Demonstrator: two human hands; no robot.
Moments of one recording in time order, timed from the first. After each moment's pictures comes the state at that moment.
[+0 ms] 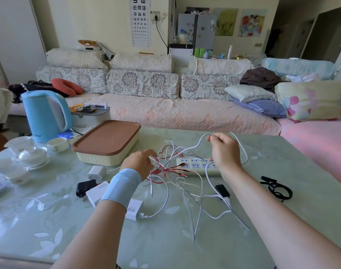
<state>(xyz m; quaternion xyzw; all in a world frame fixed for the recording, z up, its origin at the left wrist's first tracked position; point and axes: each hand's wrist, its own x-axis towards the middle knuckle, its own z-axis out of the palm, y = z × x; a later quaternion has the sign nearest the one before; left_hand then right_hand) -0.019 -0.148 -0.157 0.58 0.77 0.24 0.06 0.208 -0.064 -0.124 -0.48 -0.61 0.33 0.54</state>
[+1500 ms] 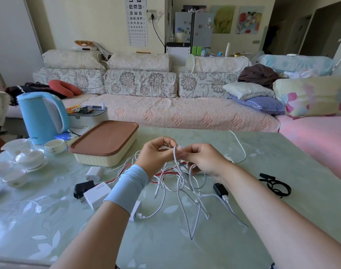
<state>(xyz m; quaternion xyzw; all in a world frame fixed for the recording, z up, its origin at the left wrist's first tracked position) 0.040 -0.154 -0.127 0.53 0.48 0.61 0.34 0.196 -0.096 -0.118 -0.36 -0.68 0.55 0.32</state>
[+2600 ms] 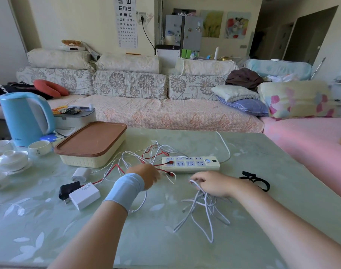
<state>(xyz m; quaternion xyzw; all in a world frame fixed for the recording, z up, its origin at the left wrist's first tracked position) 0.032 -0.133 -0.168 0.66 0.74 0.01 0.10 0.276 -0.083 -0.158 -0.46 -0.84 0.28 -0.01</state>
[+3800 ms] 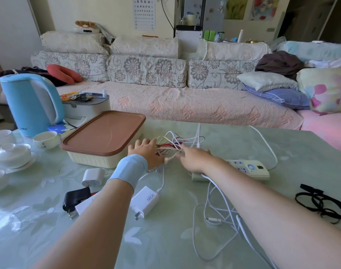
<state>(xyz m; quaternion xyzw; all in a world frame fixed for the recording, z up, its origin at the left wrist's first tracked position) -0.076 -0.042 -0.198 0.57 0.82 0.05 0.00 0.086 0.032 -0.200 -0.48 -0.87 0.11 -0.02</state>
